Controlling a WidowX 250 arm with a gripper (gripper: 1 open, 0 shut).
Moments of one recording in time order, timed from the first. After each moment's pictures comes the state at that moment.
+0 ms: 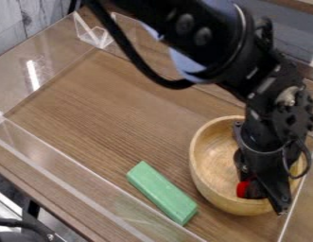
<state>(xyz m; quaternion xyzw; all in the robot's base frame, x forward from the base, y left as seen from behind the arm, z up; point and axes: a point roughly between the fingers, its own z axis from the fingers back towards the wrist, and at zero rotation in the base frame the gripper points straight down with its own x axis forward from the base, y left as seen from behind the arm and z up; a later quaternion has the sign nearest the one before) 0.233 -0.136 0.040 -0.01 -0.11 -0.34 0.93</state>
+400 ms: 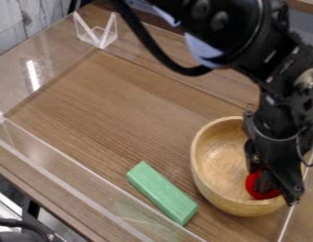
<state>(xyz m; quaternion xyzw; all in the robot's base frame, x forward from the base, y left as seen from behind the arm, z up) 0.240 -0.139 0.053 -0.01 -0.10 -0.35 0.93</state>
